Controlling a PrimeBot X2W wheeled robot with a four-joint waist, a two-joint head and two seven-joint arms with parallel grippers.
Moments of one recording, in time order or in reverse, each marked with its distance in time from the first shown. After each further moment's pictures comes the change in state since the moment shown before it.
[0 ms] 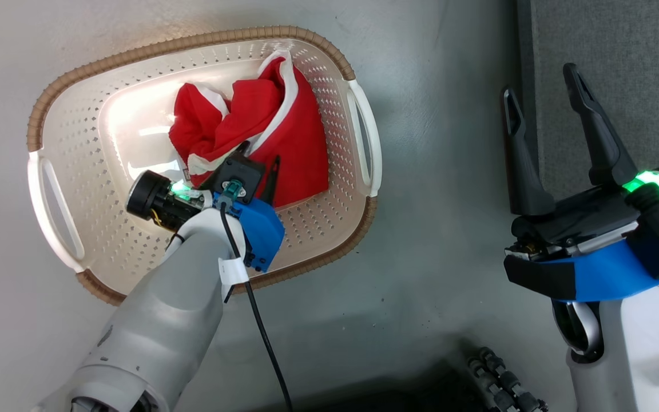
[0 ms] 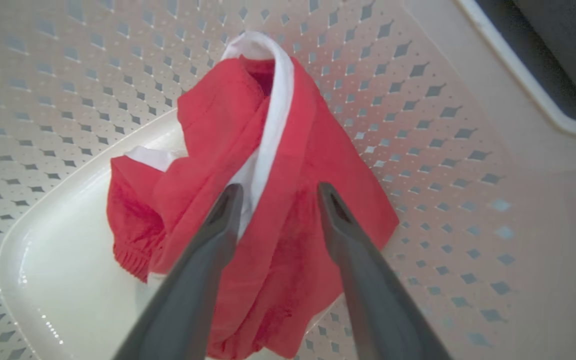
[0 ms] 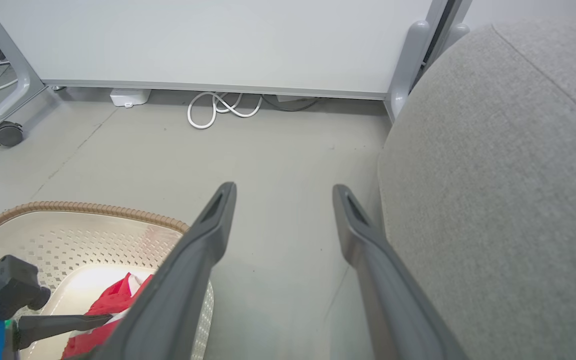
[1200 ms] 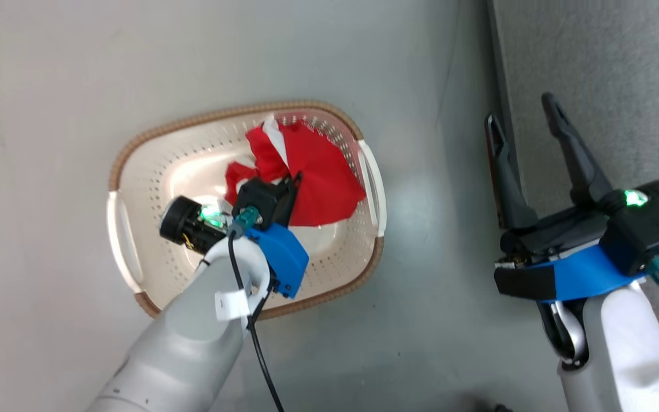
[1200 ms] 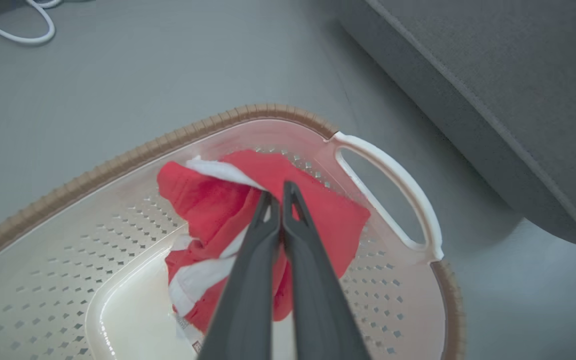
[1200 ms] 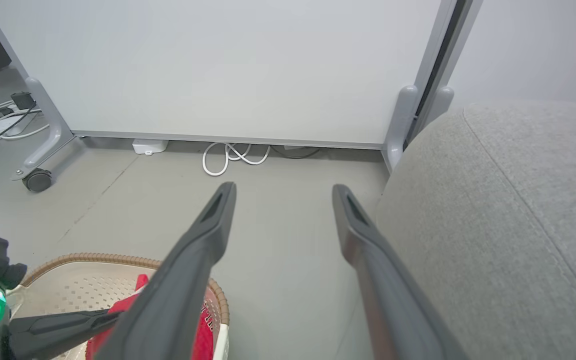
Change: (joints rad) left arm 0.094 0.002 0.000 -0.162 -0.067 -0.039 0.000; right arm 0.011 0.003 0.002 0.100 0.000 0.000 -0.009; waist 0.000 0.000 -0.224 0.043
